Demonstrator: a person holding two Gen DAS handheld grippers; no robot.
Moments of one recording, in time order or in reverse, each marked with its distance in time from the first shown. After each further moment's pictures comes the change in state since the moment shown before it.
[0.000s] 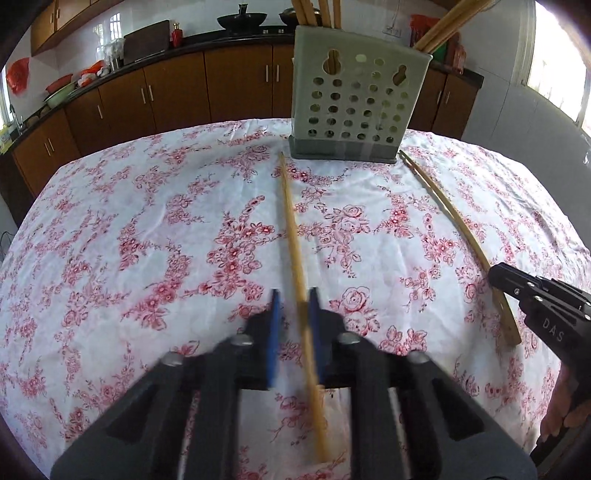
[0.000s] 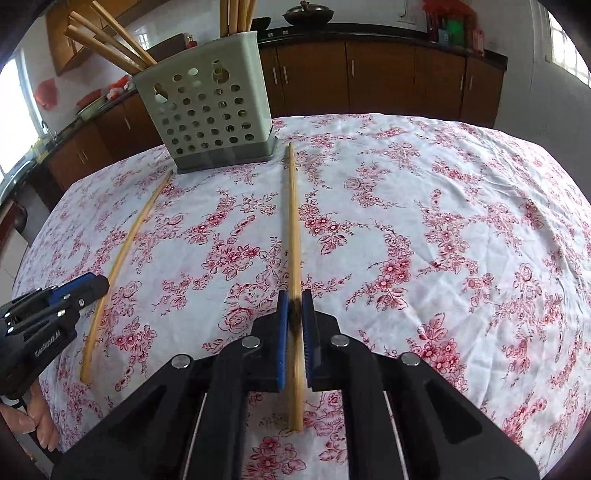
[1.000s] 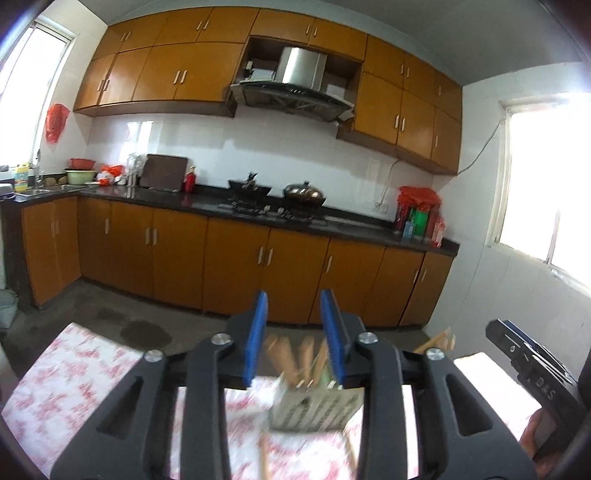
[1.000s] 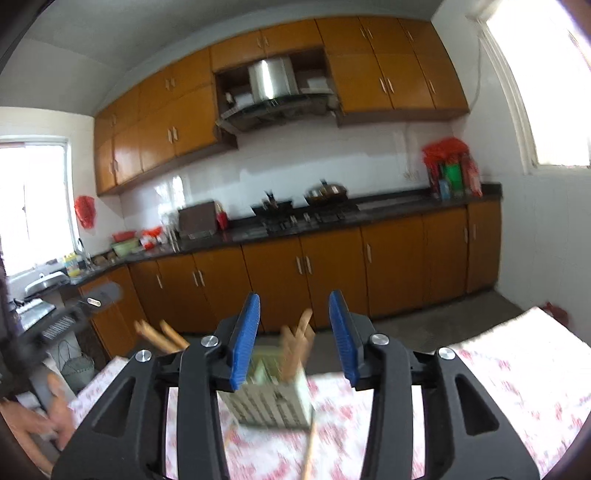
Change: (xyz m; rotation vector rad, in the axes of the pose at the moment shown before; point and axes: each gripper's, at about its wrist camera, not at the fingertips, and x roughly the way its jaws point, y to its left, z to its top) left arm -0.158 0.029 0.155 -0.147 -0.654 -0.090; right arm -0.155 0.006 0.137 0.025 -0.636 0.075
